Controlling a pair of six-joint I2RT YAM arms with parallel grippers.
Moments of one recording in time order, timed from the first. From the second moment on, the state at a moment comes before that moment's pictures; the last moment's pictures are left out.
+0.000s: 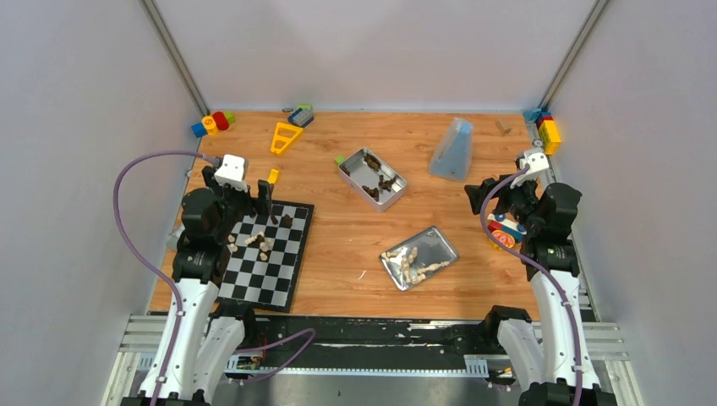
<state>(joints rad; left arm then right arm) -0.04 0.67 0.67 -0.16 0.19 0.12 -0.14 0.76 0.69 -0.12 -0.52 -0.04</state>
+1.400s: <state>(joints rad) -0.04 0.68 0.67 -0.25 0.38 0.19 0.19 1.35 0.74 -0.34 -0.35 -0.35</state>
